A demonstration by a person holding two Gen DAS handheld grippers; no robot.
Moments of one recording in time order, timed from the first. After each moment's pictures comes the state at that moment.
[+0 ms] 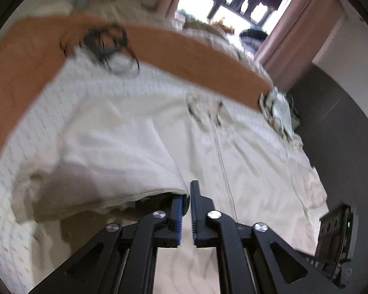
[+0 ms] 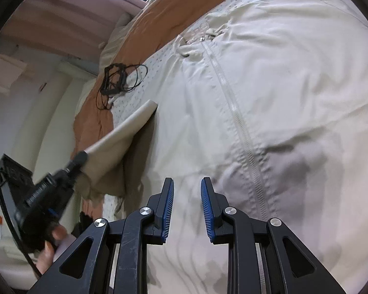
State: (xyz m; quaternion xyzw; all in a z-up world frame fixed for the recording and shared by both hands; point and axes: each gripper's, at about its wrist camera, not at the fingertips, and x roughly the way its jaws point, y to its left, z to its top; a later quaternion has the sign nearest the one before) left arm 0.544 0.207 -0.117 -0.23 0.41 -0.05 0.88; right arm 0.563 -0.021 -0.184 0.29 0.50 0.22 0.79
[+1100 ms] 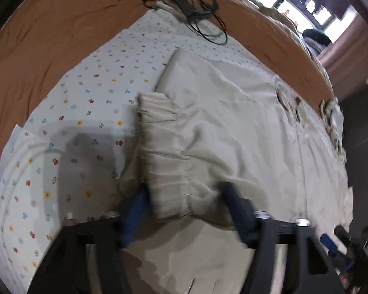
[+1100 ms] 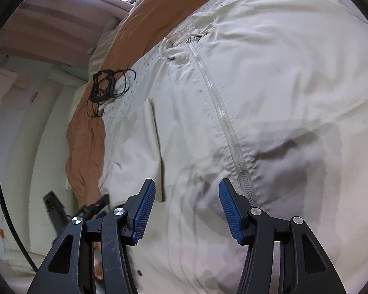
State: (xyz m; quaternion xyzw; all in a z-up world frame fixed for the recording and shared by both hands) left arm 0.520 0.314 -0.185 -0.28 0.47 0.10 0.83; right arm 0.574 -0.033 -0.191 0.31 0.51 0.20 0.78
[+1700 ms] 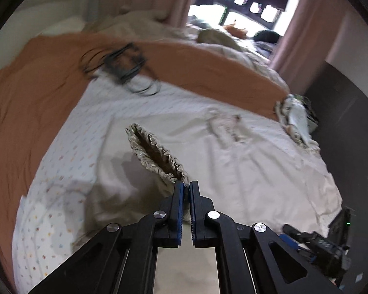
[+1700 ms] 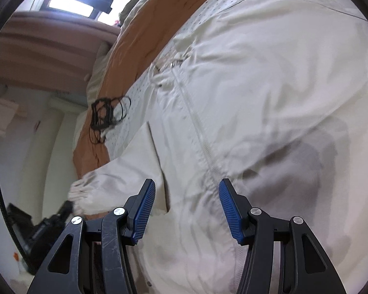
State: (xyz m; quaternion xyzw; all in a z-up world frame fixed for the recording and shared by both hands) left arm 0.535 0.216 -0.045 -0.18 0.39 0.01 0.91; right arm 0.576 -0.080 -0.189 0.37 0.48 0.17 0.78
